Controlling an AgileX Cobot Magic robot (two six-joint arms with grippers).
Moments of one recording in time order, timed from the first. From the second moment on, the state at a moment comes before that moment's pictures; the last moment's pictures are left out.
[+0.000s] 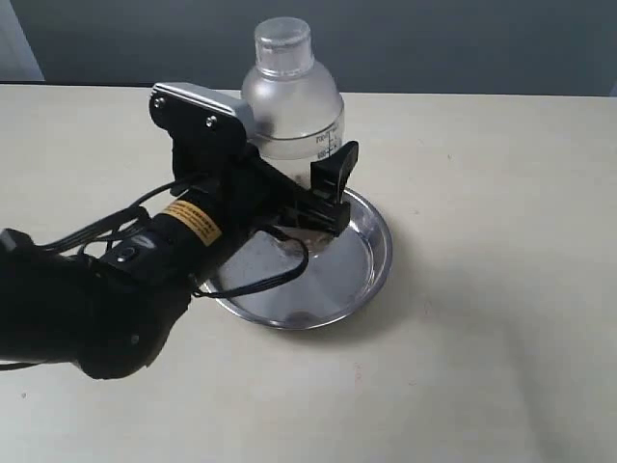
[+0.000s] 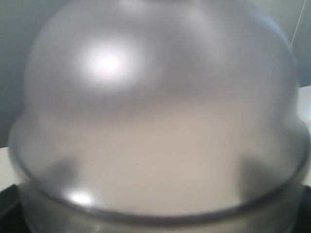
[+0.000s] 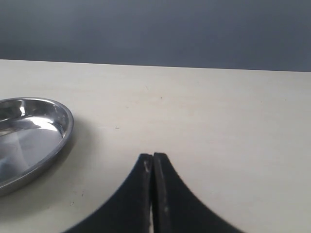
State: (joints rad) left arm -0.76 1.70 -0.62 -0.37 -1.00 0.07; right arm 0.14 0.00 0.00 0.07 0.32 -0.03
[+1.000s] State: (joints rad) left arm -0.76 1.90 -0.62 -0.43 -1.17 0.10; right arm 0.14 0.00 0.00 0.07 0.32 -0.03
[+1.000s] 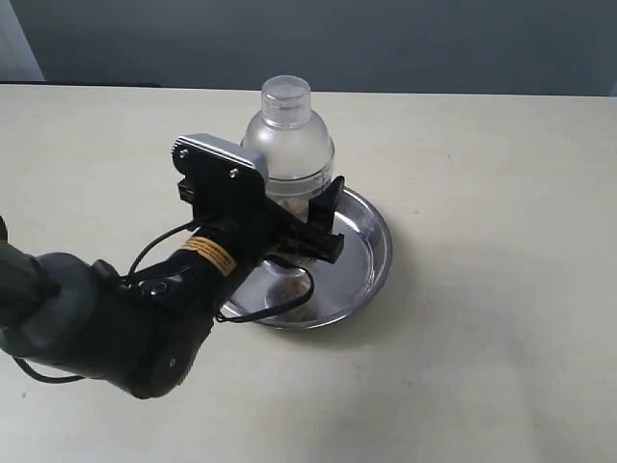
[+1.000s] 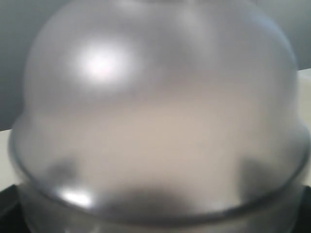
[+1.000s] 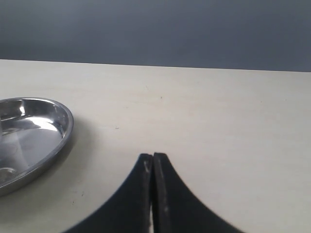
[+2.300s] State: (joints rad) left arm -0.65 2.01 -0.73 -0.26 -1.10 0.07; right arm 0.14 0.00 0.00 0.07 0.32 -0.03
